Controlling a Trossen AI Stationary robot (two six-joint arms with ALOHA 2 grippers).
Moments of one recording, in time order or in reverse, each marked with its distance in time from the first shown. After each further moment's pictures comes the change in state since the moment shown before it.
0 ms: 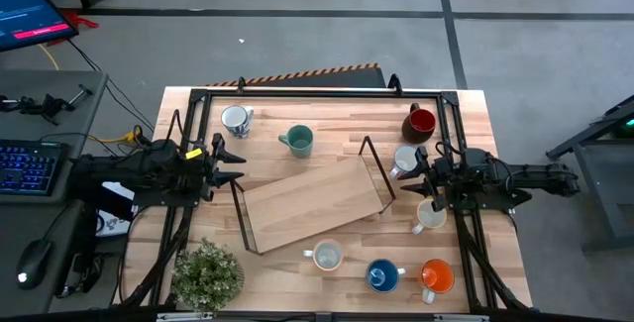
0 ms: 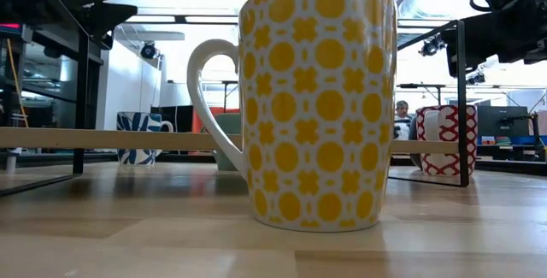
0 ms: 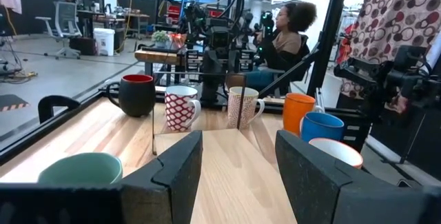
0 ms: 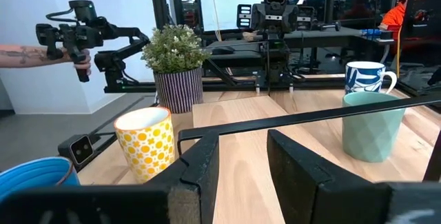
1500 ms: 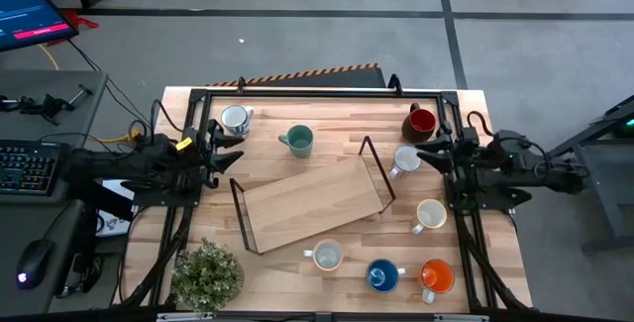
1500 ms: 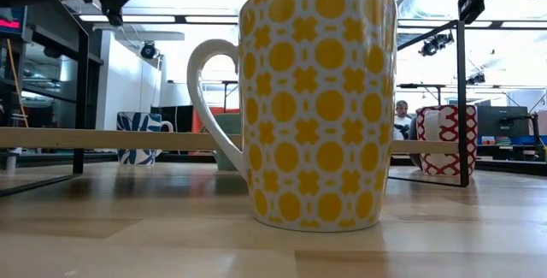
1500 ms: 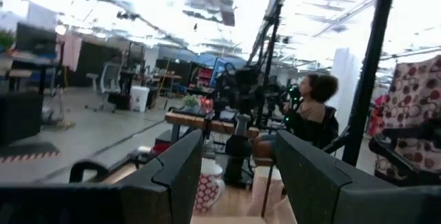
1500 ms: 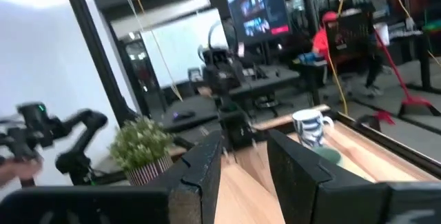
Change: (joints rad) left arm 0.001 0.209 0.052 0.411 -0.147 -0.011; right arm 0.000 0.128 0.393 -0.157 0.242 0.199
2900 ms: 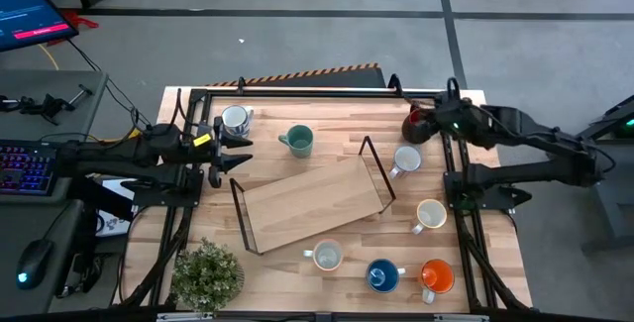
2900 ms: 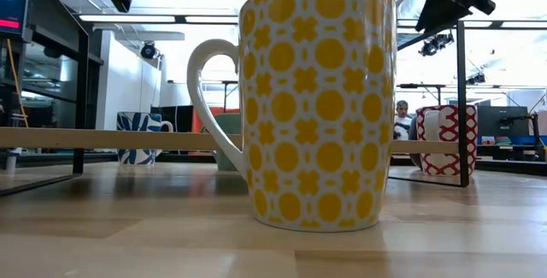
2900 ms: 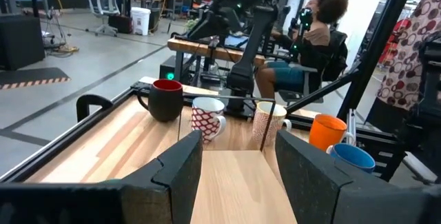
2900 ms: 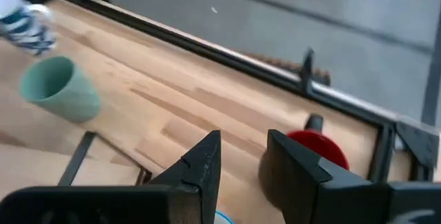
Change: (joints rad) left arm 0.000 0.181 0.300 -0.452 0.013 -0.051; right arm -0.236 0.688 0.660 -0.934 0.516 0.365
